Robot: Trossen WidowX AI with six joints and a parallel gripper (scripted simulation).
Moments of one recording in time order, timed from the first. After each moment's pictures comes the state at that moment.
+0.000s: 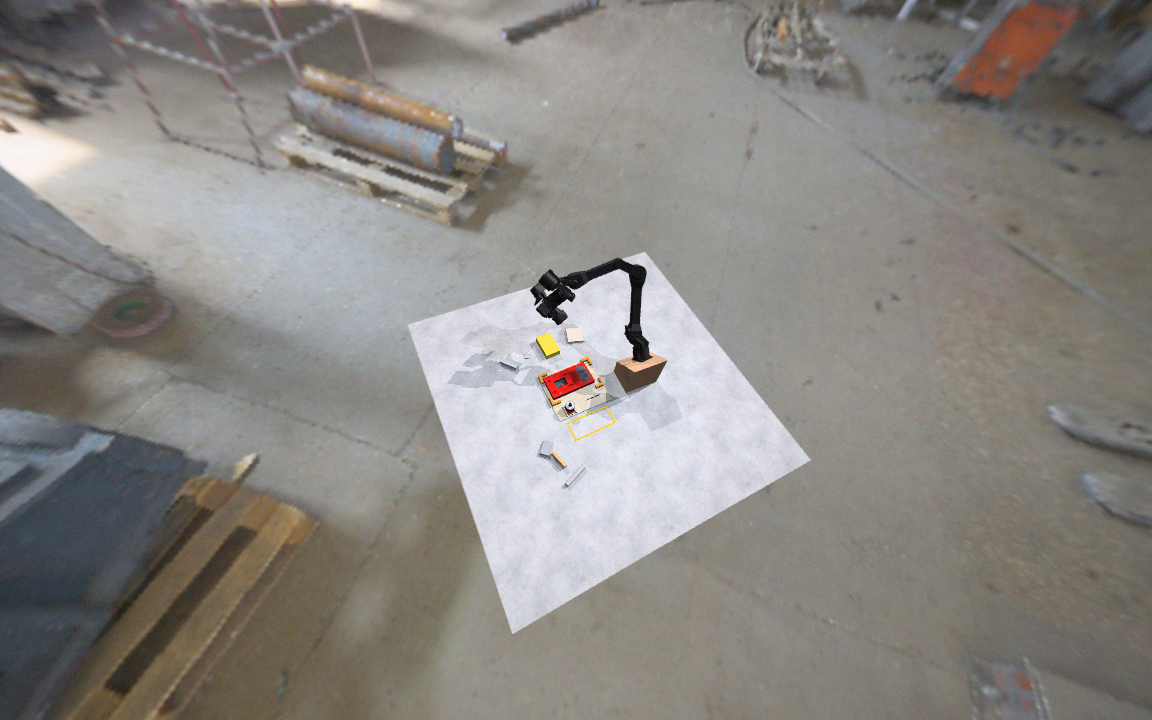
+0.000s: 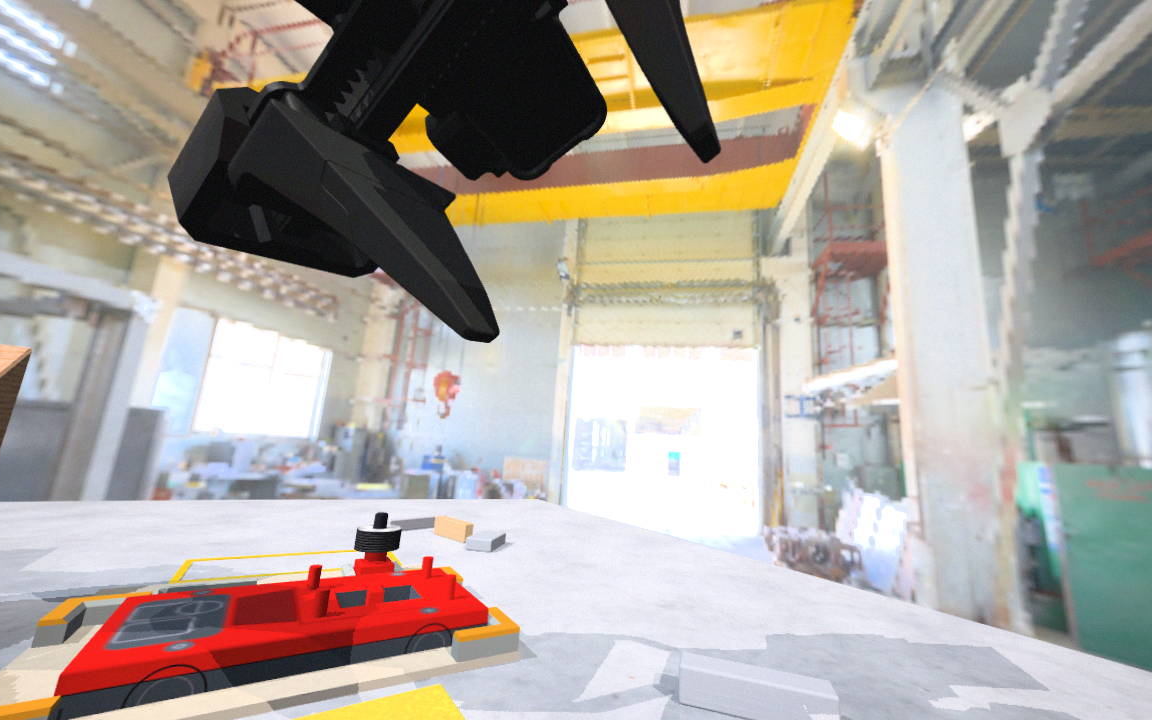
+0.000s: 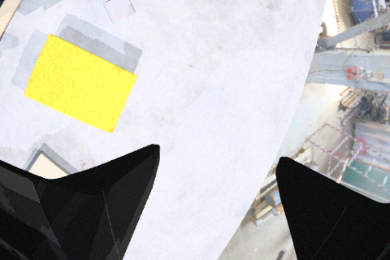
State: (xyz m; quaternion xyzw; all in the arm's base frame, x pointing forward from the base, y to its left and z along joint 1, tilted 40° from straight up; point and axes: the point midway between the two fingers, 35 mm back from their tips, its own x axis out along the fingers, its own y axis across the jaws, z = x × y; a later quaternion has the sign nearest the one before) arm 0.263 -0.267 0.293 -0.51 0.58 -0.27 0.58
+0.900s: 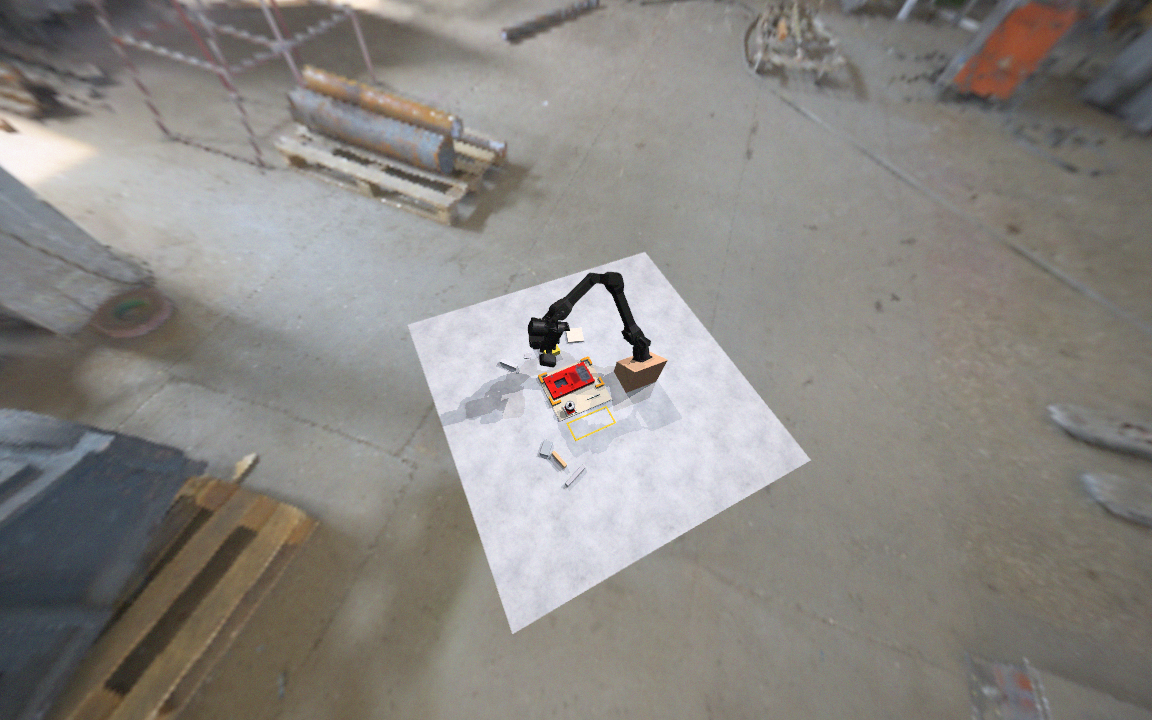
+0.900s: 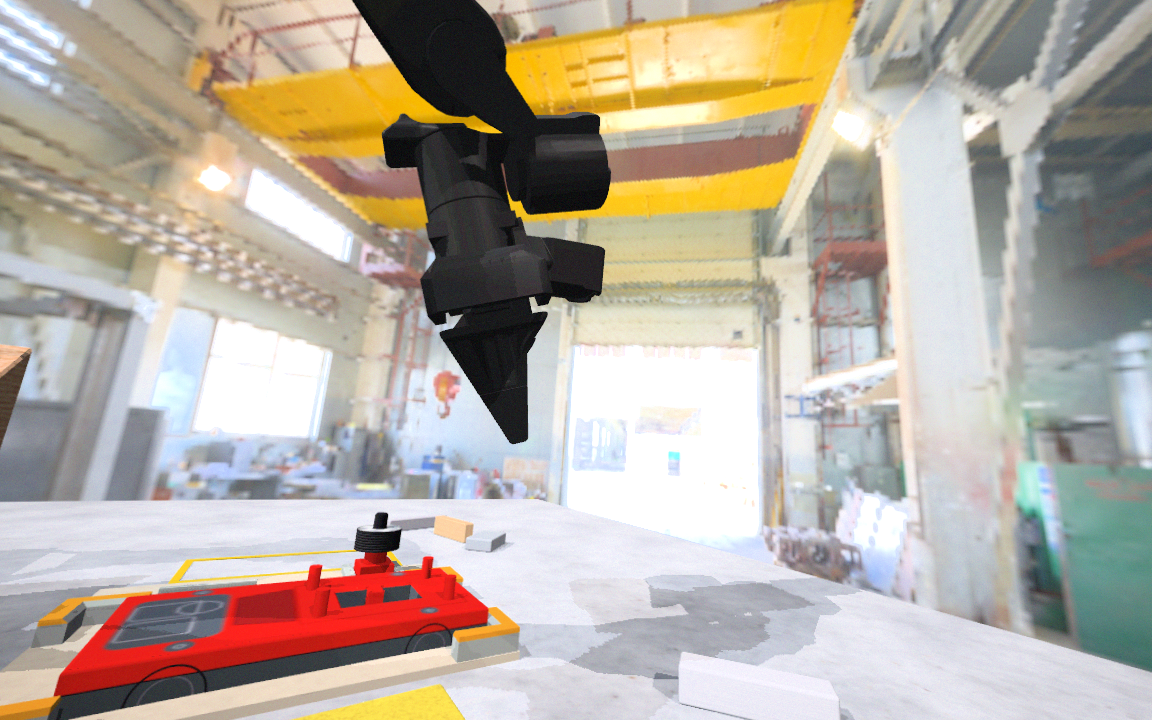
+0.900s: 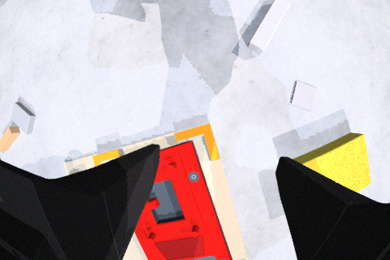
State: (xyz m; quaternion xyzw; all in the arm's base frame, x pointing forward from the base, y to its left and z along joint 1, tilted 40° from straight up) arm 0.369 -0.162 0.143 -0.08 0.50 -0.40 0.77
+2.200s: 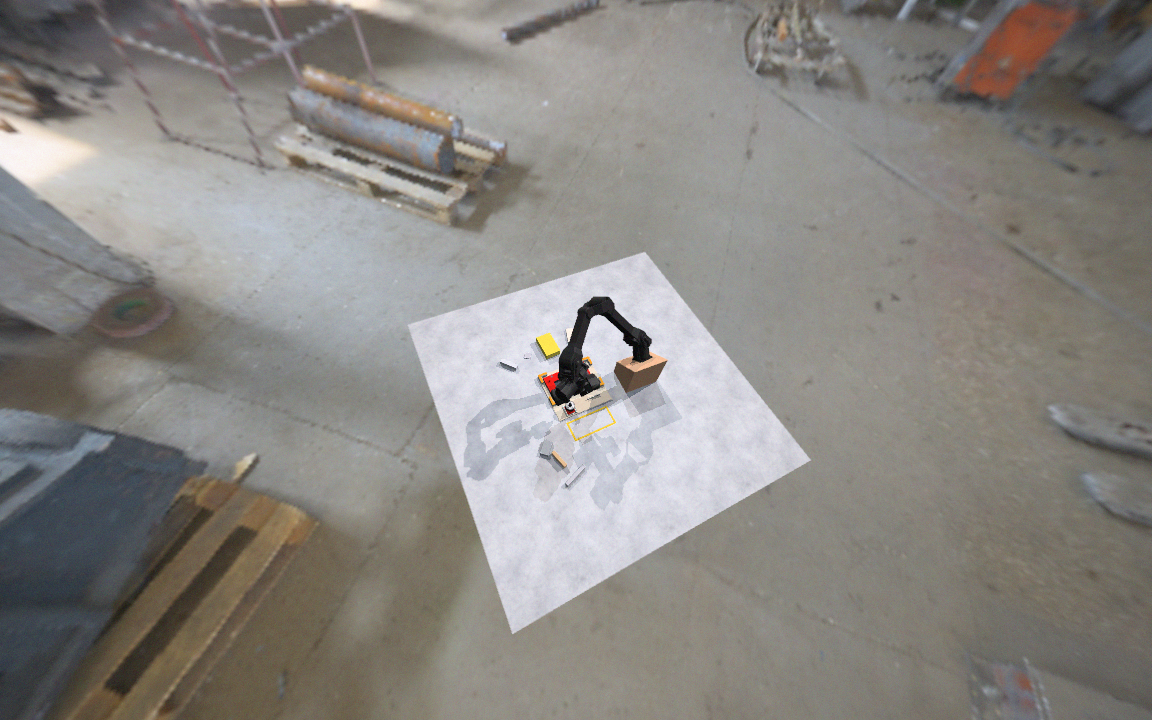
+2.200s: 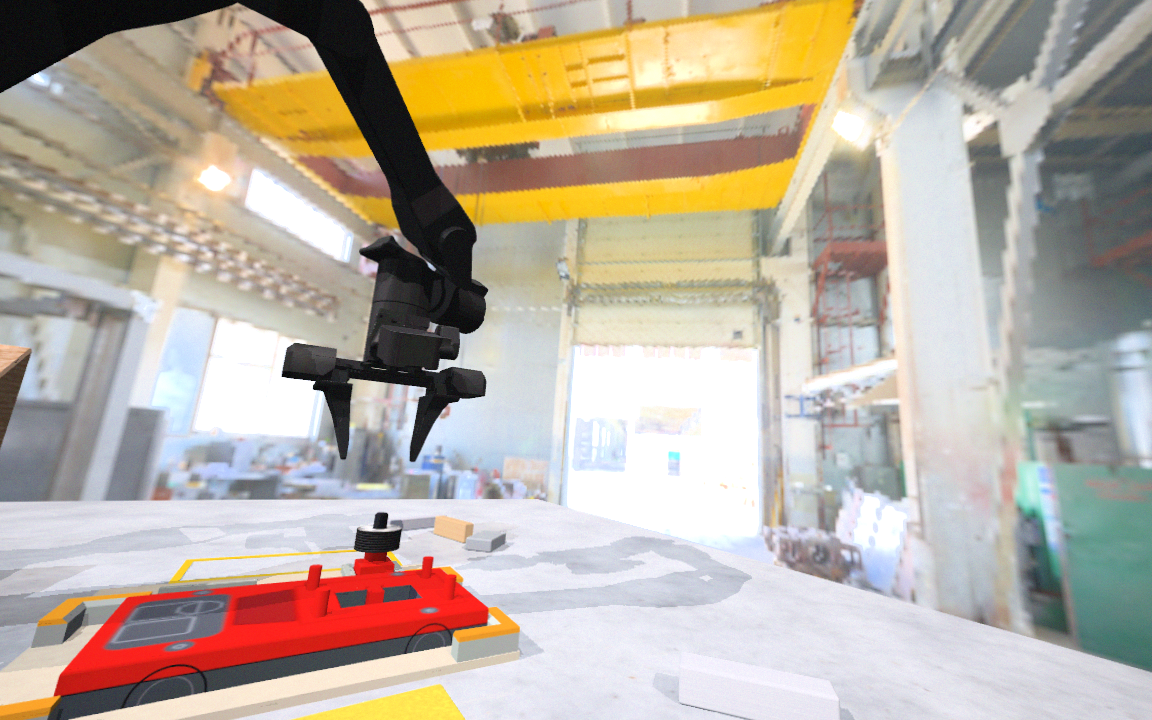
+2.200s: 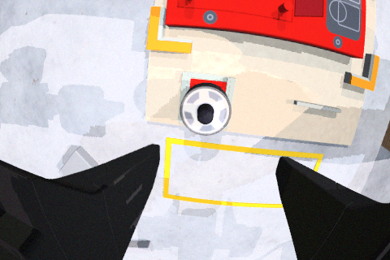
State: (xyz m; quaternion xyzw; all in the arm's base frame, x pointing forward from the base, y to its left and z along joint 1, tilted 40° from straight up) arm 0.357 -0.013 -0.012 0.32 0.28 -0.69 0.58
